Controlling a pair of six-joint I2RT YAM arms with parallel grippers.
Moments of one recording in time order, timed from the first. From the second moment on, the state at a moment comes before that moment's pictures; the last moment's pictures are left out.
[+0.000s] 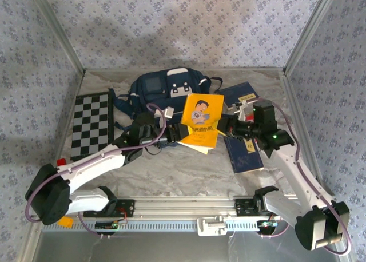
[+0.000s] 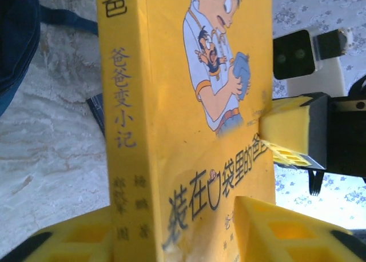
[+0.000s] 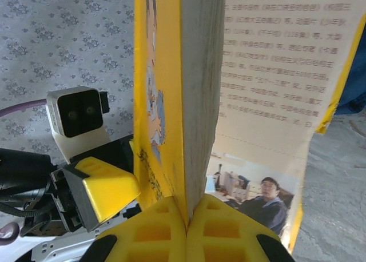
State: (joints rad) left arm -0.77 1.22 0.71 0.23 0.46 -1.06; right arm 0.25 1.00 0.82 -0.40 -0.82 0.82
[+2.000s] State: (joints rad) left arm -0.70 1.28 0.84 0.25 0.43 -1.07; right arm 0.27 1.10 0.82 -0.12 -0.88 1.05
